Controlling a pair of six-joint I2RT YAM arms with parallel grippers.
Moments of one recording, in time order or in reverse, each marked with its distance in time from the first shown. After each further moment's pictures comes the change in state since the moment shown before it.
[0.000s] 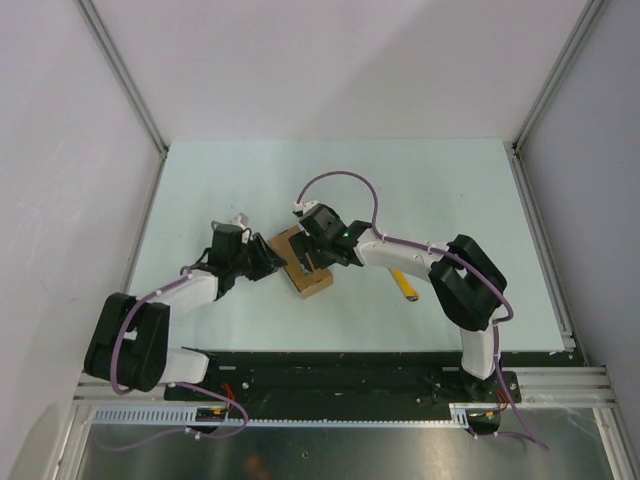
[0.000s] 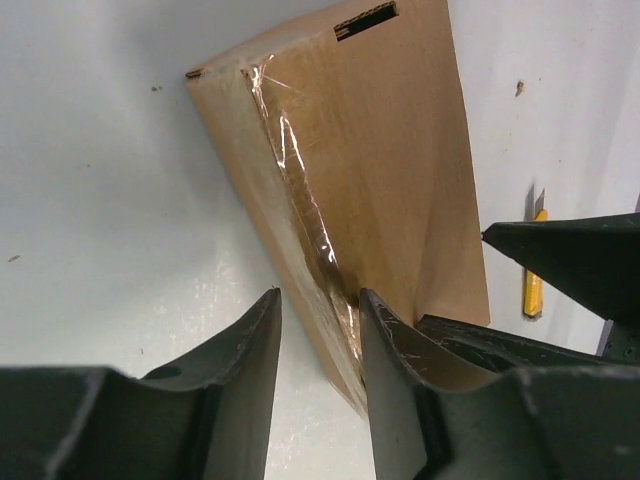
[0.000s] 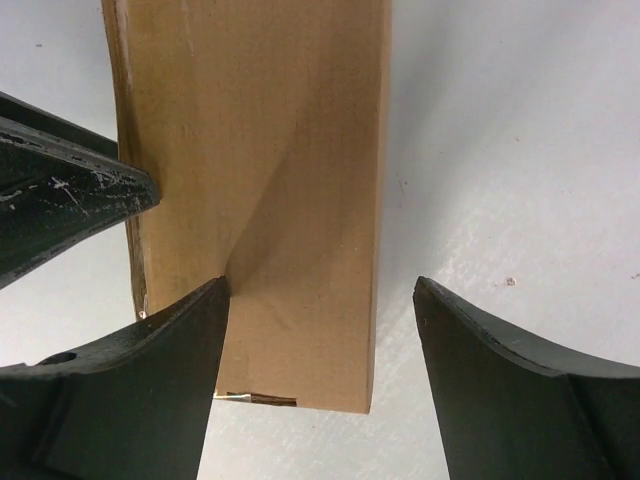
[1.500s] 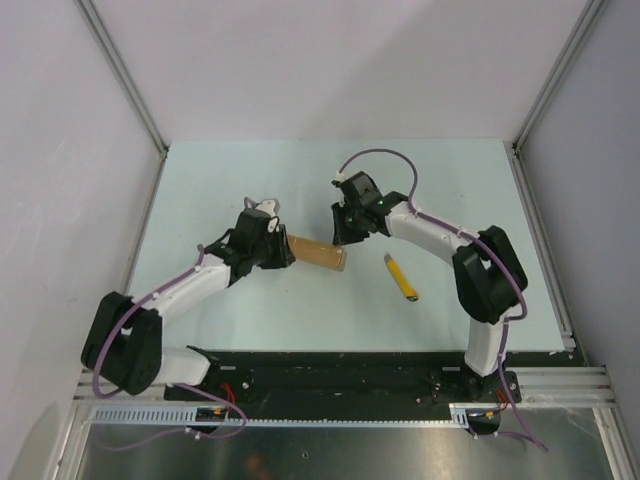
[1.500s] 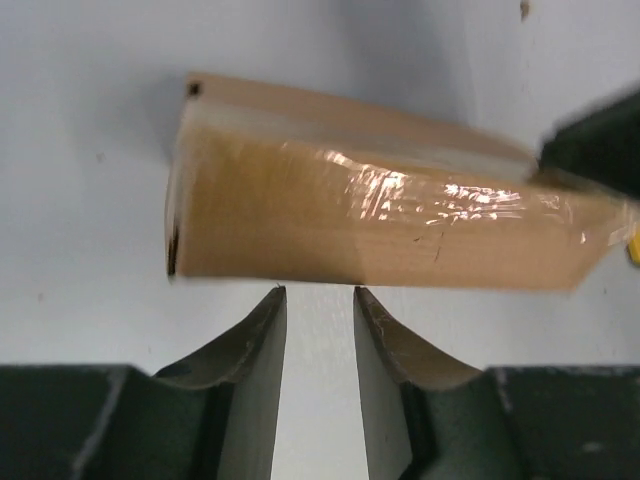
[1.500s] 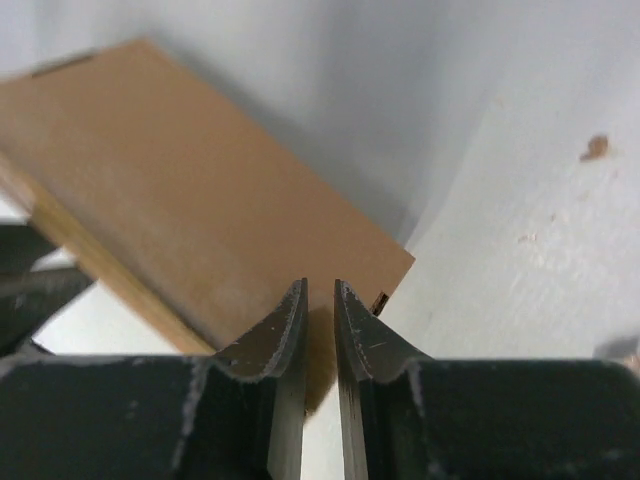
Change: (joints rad) left arm -0.217 -0.023 0.213 -0.294 -0.207 0.283; right arm -0.242 0.000 0.065 -0.098 -0.237 0.087
